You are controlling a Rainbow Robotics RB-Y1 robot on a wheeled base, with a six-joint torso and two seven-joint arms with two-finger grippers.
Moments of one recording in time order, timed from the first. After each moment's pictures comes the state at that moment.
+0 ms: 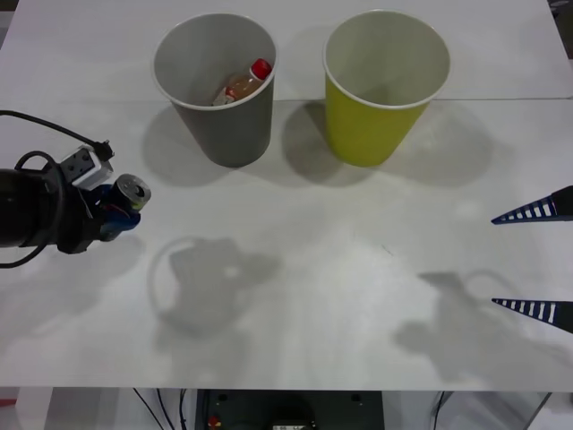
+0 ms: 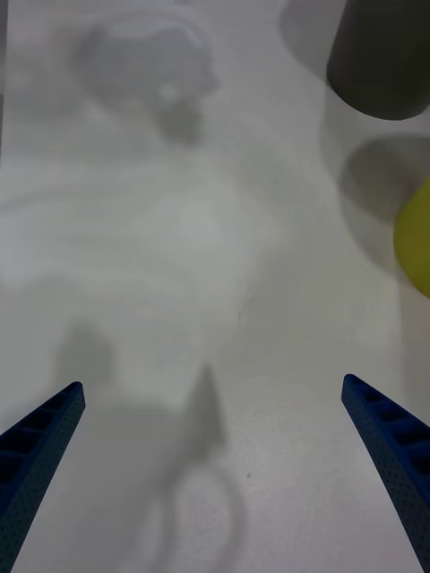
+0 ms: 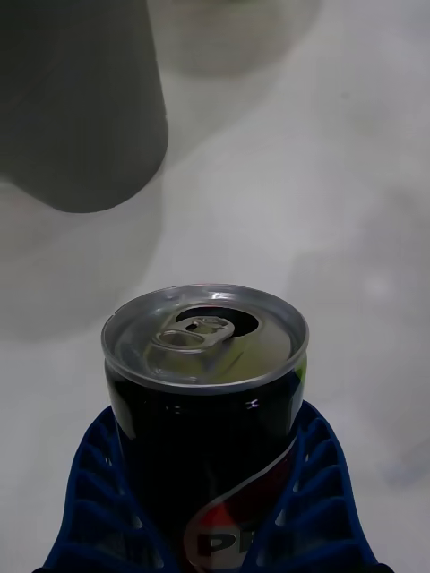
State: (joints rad) right arm 0.26 -1.13 -0.26 -2.01 1.31 -1.13 -0.09; left arm -0.11 0.75 0.15 -2.04 -2.01 -1.30 0.78
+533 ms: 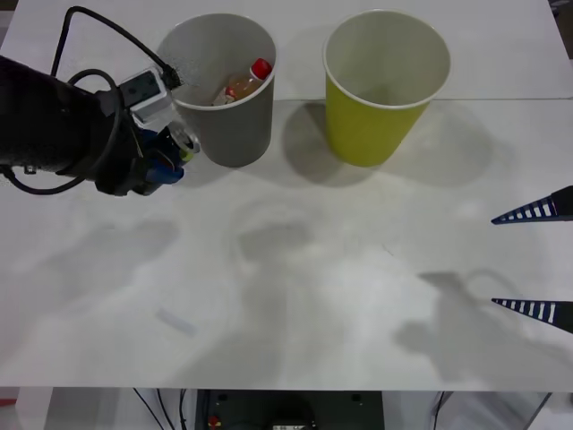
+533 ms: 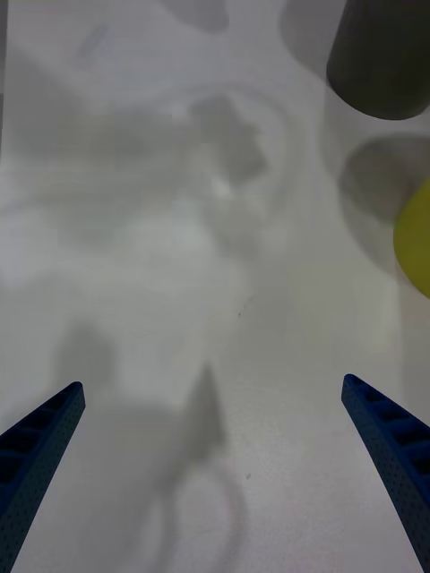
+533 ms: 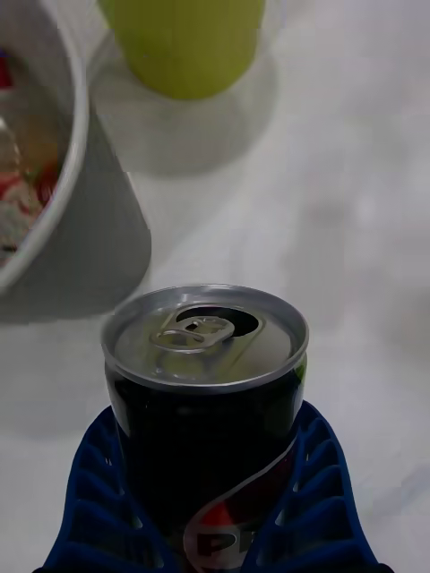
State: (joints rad) right arm 0.26 -1.13 -0.26 -2.01 1.31 -1.13 -0.09; left arm -0.56 0.77 -0.06 -2.09 -2.05 -1.57 1.09
